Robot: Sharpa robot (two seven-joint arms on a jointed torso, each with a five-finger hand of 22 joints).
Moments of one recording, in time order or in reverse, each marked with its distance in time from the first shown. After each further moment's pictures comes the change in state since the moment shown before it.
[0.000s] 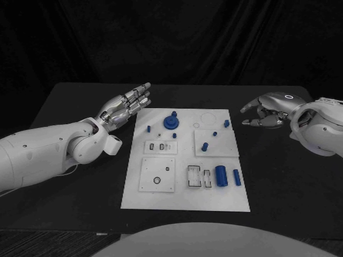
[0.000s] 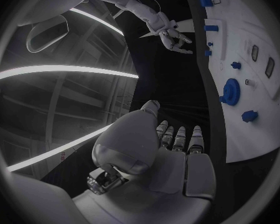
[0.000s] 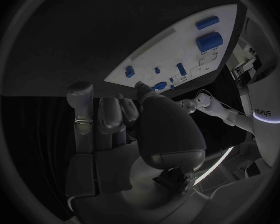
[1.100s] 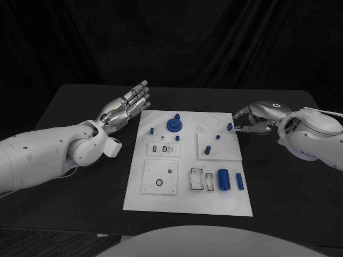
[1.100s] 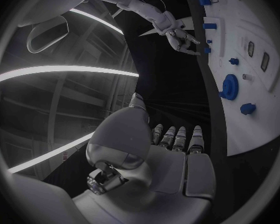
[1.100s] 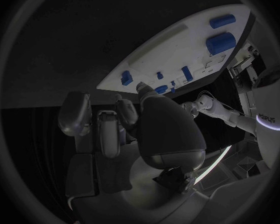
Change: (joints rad) left arm -0.004 -0.025 0.000 0.011 0.000 -0.012 0.015; left_hand -0.191 -0.093 -0.194 0.094 -0.381 -0.107 -0.143 -0.019 -0.013 -0.001 0.049 0.000 0.000 0.000 0.007 0.000 0.000 0.000 0.004 0.011 0.000 0.000; right arm -0.062 0.127 0.002 -0.137 0.038 -0.047 0.045; right_hand -0.002 -0.004 -0.037 0.040 0.051 -0.018 0.025 0.005 0.020 0.007 0.022 0.044 -0.001 0.001 0.001 0.418 0.114 -0.032 0.044 0.006 0.319 0.001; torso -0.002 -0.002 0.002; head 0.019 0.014
